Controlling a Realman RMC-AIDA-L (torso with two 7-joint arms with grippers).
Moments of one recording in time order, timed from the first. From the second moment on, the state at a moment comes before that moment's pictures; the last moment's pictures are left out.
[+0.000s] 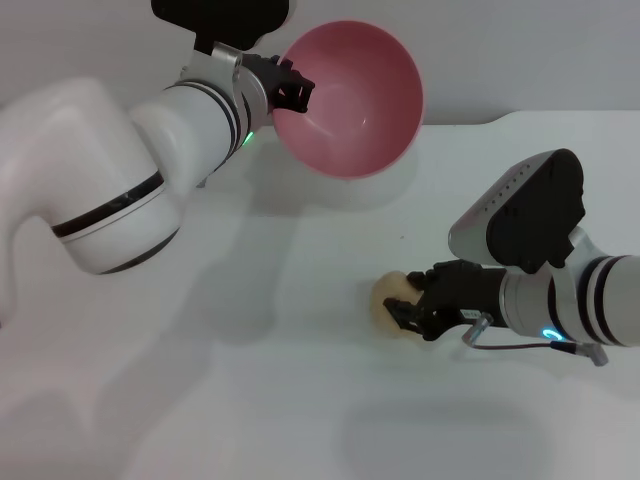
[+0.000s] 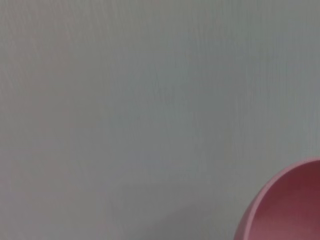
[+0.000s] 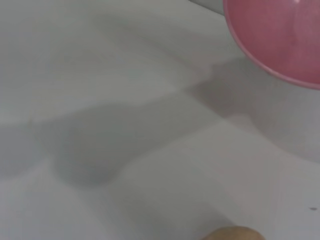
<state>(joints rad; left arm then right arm) -0.68 -2.07 2.03 1.10 0.33 -0.51 -0.79 0.26 2.07 1.28 1.32 -2.39 0.77 -0.65</state>
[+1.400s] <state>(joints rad) -0.66 -2.07 2.11 1.10 0.32 -0.55 -0.79 0.03 2.08 1.18 1.80 -2.75 0.63 -0.63</state>
